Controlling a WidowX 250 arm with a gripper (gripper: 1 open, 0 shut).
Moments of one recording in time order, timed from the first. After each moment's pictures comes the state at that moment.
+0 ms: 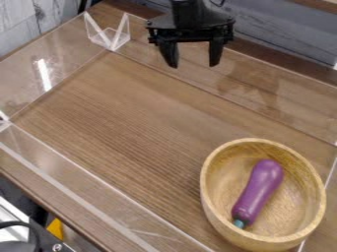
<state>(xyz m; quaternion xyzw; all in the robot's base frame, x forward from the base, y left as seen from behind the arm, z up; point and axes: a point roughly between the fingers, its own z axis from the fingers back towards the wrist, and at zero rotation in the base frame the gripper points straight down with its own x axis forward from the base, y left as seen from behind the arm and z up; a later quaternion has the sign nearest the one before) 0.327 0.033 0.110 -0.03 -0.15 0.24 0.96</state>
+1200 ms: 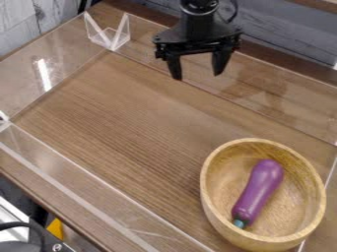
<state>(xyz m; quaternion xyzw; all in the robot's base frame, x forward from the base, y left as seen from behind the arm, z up) 0.325 -0.003 0.103 0.00 -0.15 0.32 0.94</state>
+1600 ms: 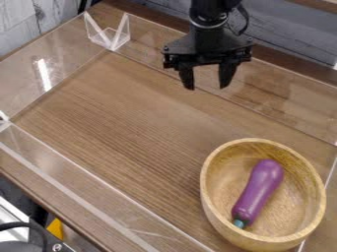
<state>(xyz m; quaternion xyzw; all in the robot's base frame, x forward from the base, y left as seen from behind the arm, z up) 0.314 -0.009 0.097 -0.01 -0.15 0.29 0.94</state>
